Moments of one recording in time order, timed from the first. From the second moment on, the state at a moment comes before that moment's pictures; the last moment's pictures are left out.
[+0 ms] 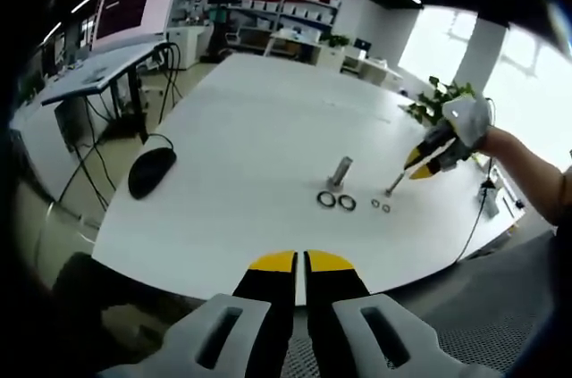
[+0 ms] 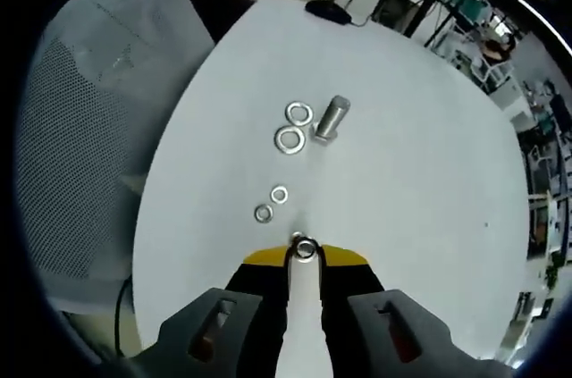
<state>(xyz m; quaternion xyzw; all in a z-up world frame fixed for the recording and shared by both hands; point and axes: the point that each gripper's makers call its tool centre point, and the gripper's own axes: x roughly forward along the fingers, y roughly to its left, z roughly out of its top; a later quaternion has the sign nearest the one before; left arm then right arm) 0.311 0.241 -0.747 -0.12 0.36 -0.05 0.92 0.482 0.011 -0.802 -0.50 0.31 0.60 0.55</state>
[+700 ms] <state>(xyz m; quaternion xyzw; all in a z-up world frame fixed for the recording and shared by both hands) 0.311 0.241 -0.748 -0.12 0.36 -0.05 0.92 0.487 0.015 -0.820 -0.51 0.32 0.59 0.53</state>
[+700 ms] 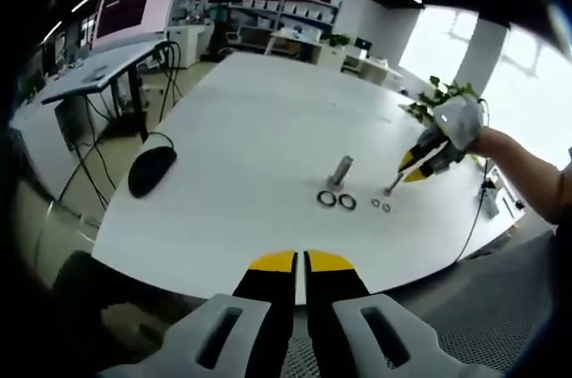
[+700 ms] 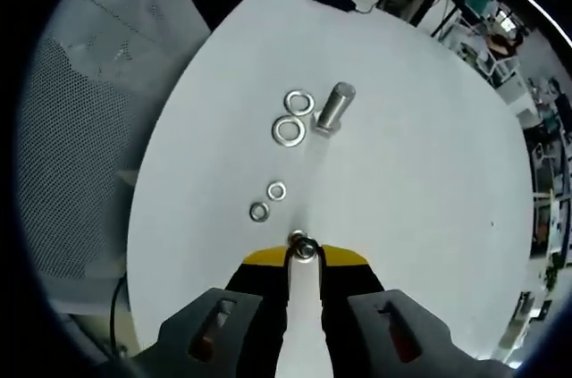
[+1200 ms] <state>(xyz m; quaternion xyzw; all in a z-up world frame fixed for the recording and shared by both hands) 0.310 0.242 -0.750 -0.12 0.37 -0.04 0.92 0.489 0.014 -0.849 -0.52 0.34 0.59 0.51</state>
